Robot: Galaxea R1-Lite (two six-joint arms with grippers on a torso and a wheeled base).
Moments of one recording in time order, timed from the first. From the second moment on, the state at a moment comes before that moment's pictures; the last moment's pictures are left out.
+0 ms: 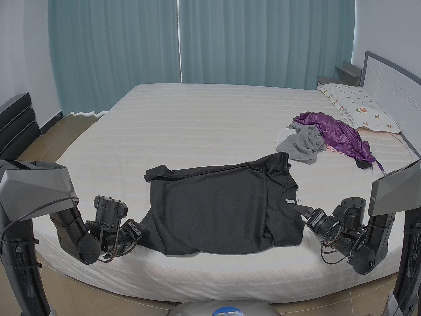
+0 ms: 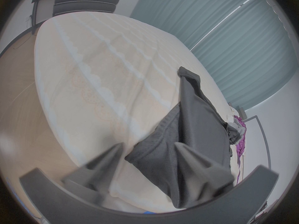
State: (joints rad) left arm -0.26 2.20 -0.55 -0.85 0.09 -0.96; right arm 0.28 2.28 -0.30 -1.55 -0.02 0.95
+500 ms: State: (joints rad) left arm -0.24 2.11 -0.47 -0.83 0.09 -0.87; right arm 0.30 2.34 -0.31 -1.55 -0.03 0.89
